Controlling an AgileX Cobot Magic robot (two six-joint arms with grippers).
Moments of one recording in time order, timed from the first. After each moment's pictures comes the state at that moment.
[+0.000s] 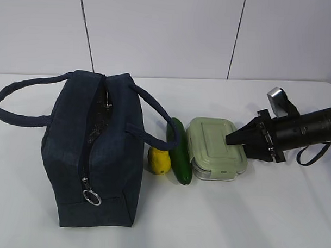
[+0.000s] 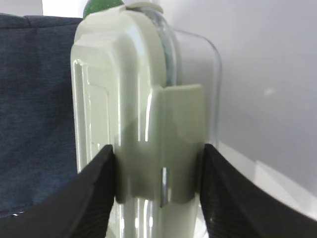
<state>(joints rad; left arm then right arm) -0.05 0.01 -0.52 0.03 1.11 -0.11 -0.18 2.28 -1.28 1.27 1.18 -1.03</state>
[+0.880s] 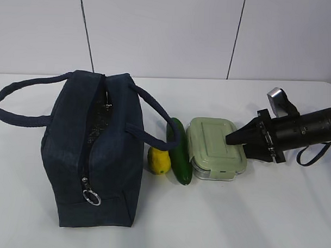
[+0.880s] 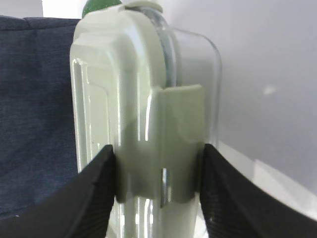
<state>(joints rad) -0.05 0.01 -0.52 0.03 1.11 -0.11 -0.18 2.28 -1.28 1.27 1.18 -1.01</state>
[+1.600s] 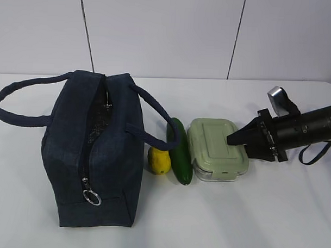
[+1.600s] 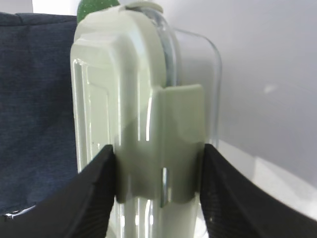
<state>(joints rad) -0.05 0.01 -0.52 0.03 1.11 -0.11 -0.18 2.26 -1.28 1.25 1.17 -1.00</state>
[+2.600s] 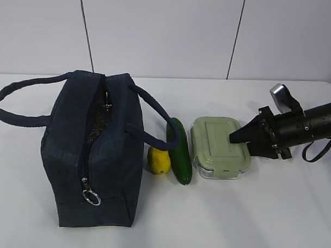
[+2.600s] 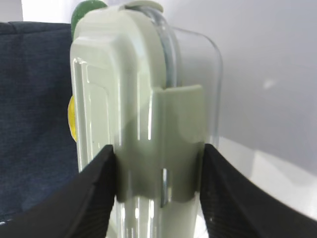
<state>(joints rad) -0.05 0.01 -0.52 0.03 1.11 -0.11 -0.18 2.23 -1.28 1.23 1.13 -0.97</state>
